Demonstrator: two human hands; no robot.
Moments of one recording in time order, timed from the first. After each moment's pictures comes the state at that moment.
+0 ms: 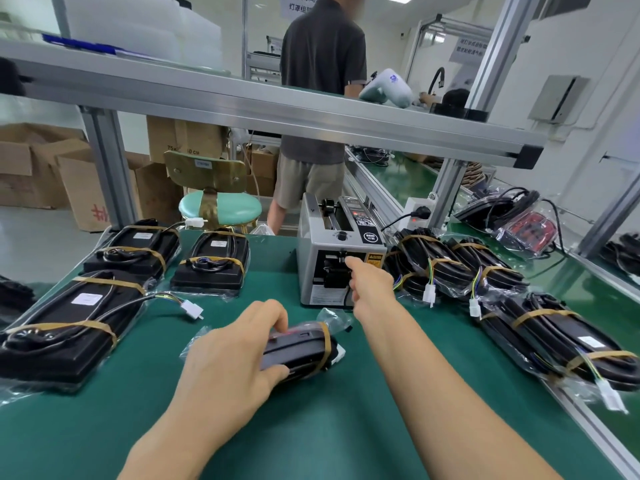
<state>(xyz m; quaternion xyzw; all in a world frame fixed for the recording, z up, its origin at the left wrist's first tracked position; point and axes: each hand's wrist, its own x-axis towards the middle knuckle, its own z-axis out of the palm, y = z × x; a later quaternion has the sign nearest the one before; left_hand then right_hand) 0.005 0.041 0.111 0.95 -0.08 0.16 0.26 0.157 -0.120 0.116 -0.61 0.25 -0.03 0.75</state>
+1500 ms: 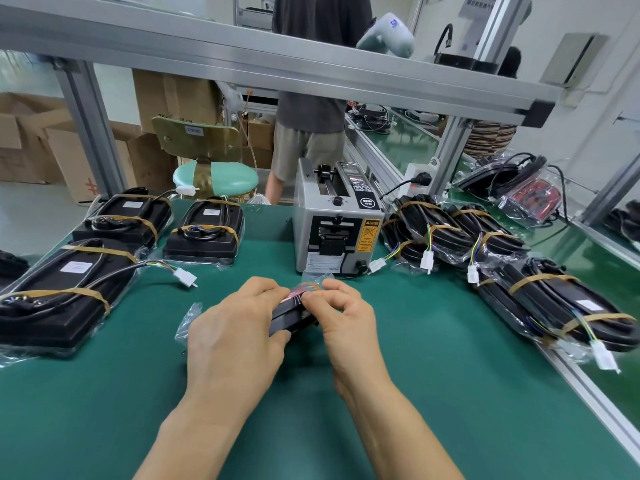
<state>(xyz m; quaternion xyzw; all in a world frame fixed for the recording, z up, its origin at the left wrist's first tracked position) 0.002 0.013 0.099 0.95 0.02 0.20 0.23 0.045 -0.106 0.076 -0.70 0.03 -0.03 0.71</state>
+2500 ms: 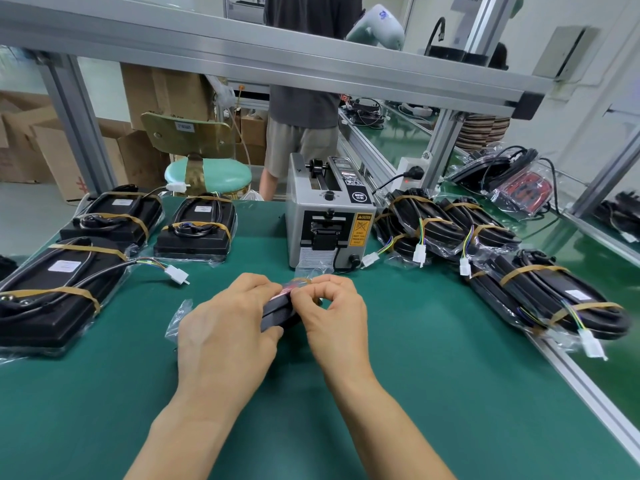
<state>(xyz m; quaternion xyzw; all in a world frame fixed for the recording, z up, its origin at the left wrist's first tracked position) 0.001 0.011 0.101 0.95 0.02 0.20 0.24 0.039 -0.102 0.082 -0.79 0.02 -0.09 0.60</state>
